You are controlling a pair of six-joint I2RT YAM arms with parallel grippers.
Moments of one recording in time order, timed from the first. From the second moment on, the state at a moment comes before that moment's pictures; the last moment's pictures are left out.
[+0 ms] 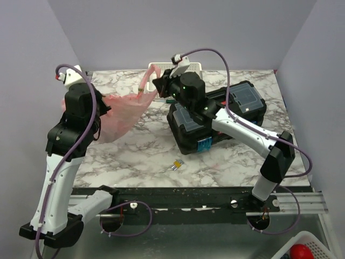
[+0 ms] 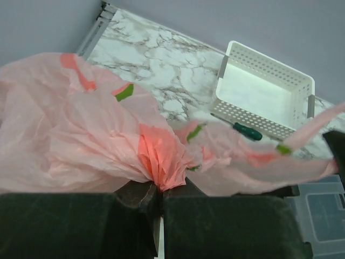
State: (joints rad) left arm -0.32 1.01 1.53 -0.90 -0.48 -0.47; right arm 0.91 1.69 1.54 0.12 0.20 0.32
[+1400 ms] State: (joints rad) left arm -0.29 0.63 1.01 -1.00 0.32 -0.61; right arm 1.11 1.16 0.87 0.09 0.10 0.88
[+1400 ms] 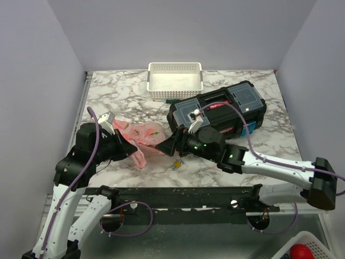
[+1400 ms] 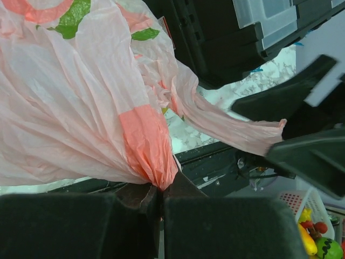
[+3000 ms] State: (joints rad) left arm -0.29 0.68 1.31 -1.04 -0.13 -0.42; right arm 0.87 1.95 2.18 -0.12 0.38 0.20
